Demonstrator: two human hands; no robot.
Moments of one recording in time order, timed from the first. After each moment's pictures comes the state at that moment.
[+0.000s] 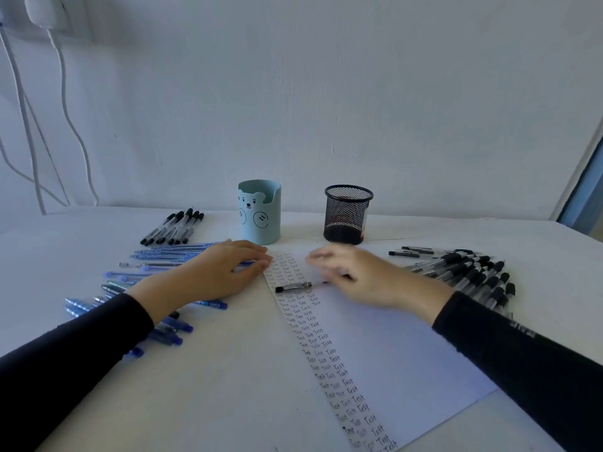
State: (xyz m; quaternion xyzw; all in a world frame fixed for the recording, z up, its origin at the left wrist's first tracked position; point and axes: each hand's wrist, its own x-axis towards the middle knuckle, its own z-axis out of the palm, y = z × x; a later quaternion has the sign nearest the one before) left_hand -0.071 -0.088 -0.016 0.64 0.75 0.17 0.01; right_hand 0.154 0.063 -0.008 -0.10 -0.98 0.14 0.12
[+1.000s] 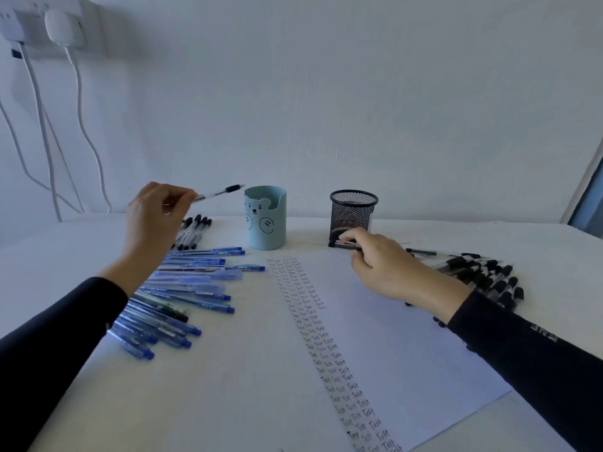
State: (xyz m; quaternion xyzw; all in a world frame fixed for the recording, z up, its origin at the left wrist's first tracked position) left_hand -0.142 -0.114 0.018 0.41 0.71 0.50 -0.27; right_hand 0.165 0.066 0.007 -0.22 -0.95 0.10 0.22
